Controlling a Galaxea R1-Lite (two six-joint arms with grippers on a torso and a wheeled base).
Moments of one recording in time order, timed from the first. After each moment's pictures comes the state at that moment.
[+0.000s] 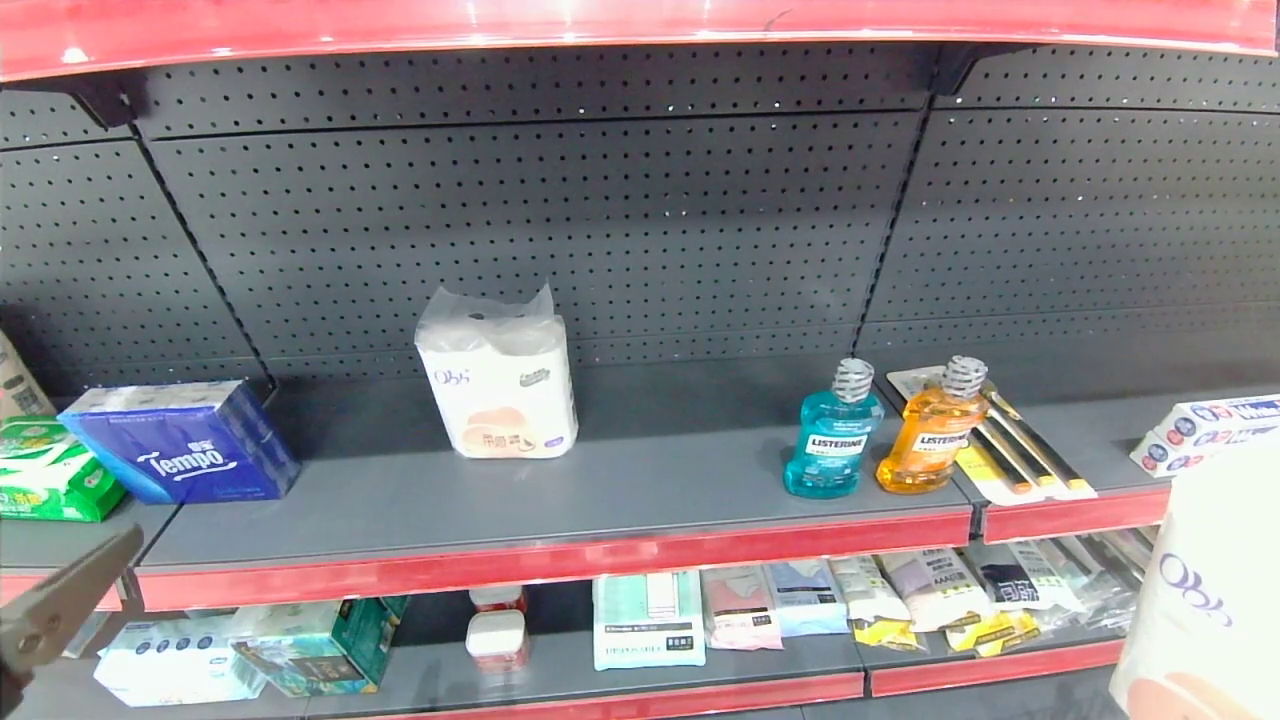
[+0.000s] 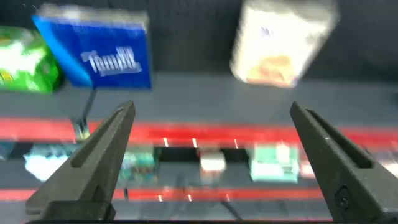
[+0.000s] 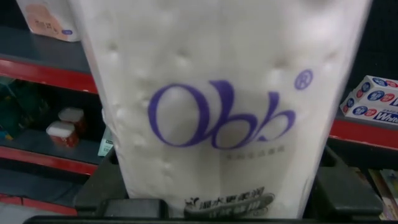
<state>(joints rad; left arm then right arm) 0.09 0.75 -0.29 -0.30 -0.06 -0.10 -0.06 0.19 -0.14 -0.07 0.26 -0.15</state>
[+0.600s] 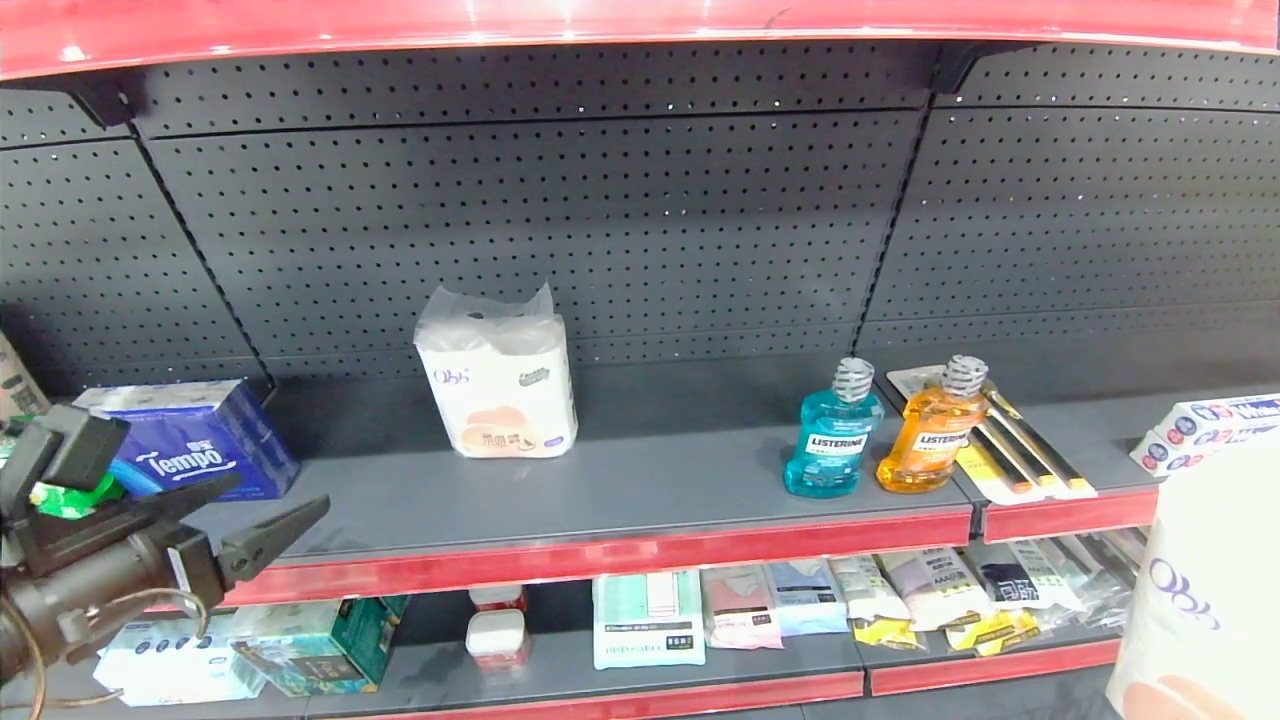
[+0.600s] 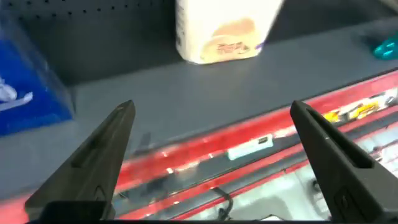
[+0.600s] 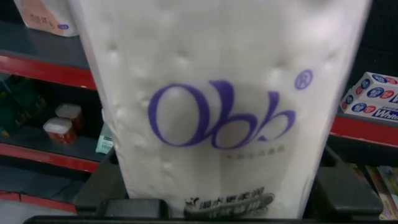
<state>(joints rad) 0.21 1.43 -0.19 -0.93 -0.55 0.06 -0.06 0.20 -0.13 -0.06 0.26 -0.17</state>
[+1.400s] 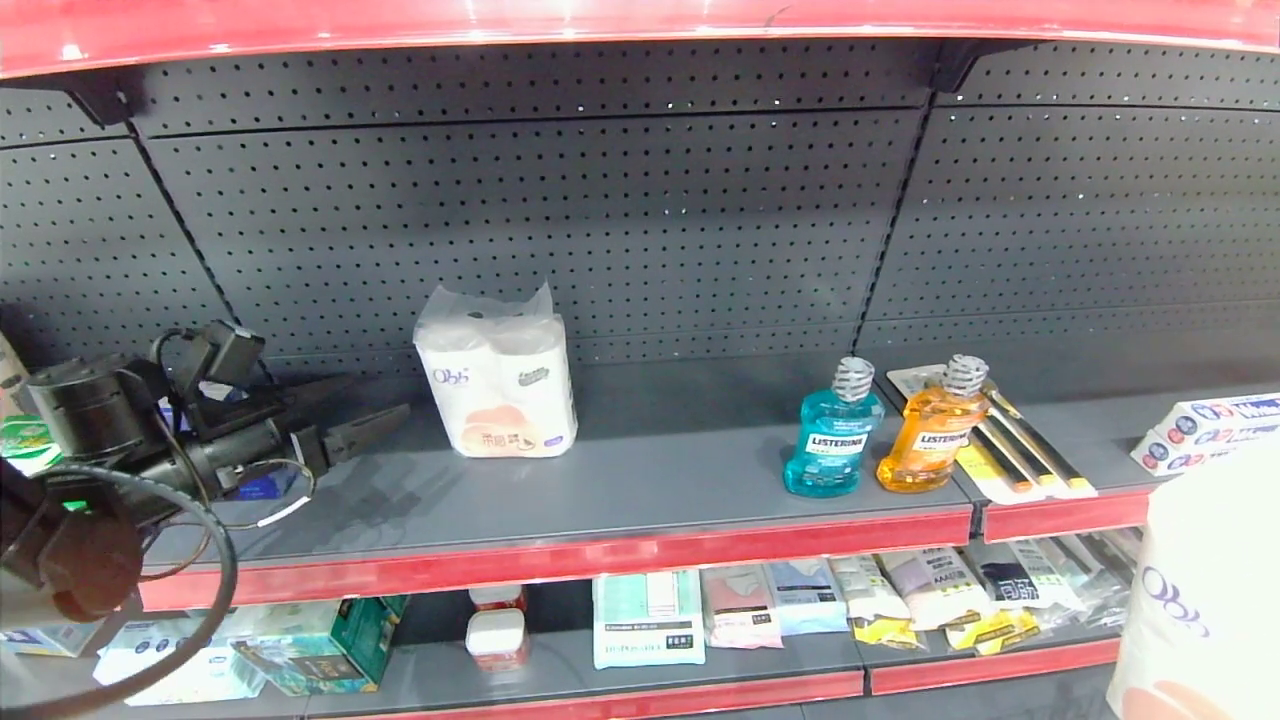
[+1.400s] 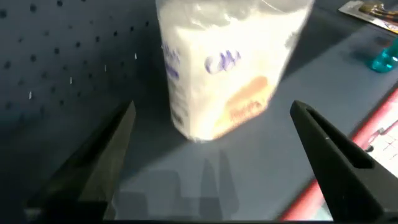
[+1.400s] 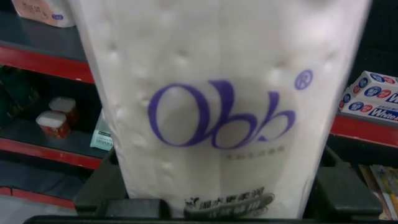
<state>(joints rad) 0.18 1.97 -0.57 -1.27 -0.79 0.09 -0.07 0.20 -0.11 -0.06 0.26 -0.20</state>
